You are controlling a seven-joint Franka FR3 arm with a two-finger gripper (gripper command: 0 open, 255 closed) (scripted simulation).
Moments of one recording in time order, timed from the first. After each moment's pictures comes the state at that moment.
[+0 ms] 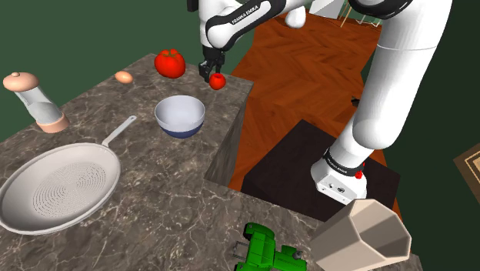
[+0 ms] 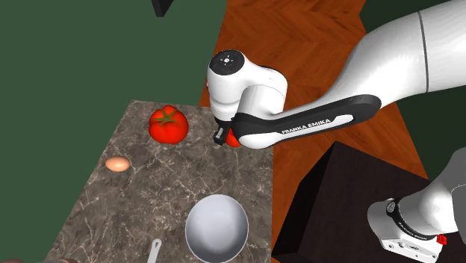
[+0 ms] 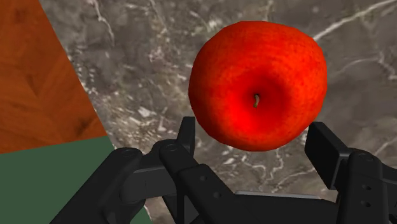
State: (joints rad) arm 0.07 0.30 0.07 -1.93 -0.21 2.30 0.17
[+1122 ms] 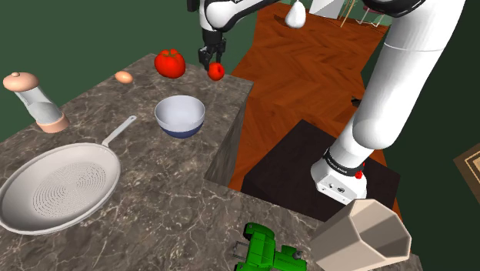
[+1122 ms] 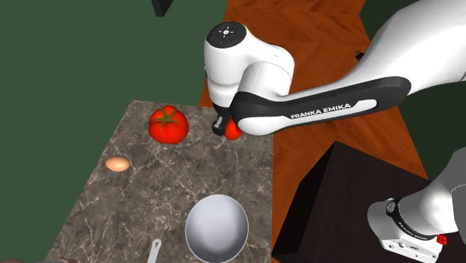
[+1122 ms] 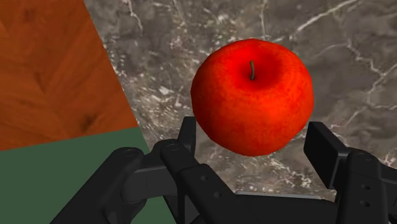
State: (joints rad) arm 0.07 0.23 0.08 -1.87 -0.19 2.17 0.14
